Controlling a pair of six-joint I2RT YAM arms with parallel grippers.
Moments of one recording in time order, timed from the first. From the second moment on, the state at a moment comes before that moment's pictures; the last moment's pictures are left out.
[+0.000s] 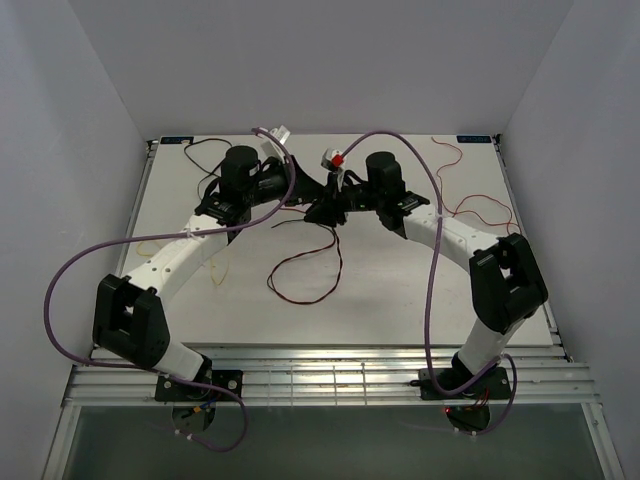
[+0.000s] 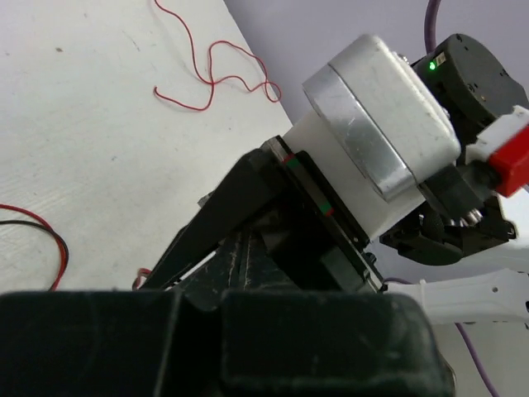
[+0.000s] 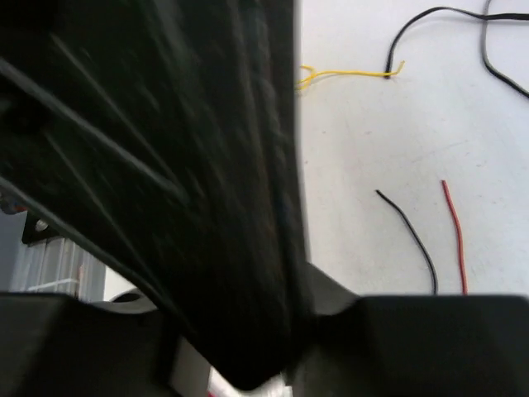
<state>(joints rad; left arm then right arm) -0.45 1.48 1.19 0.07 0.58 -0.67 0.60 1.72 1.24 0.18 -0.90 -0.03</state>
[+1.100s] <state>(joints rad) -0.53 1.47 1.24 -0.18 0.06 -0.70 0.58 1.41 1.03 0.23 -0.67 0.09</state>
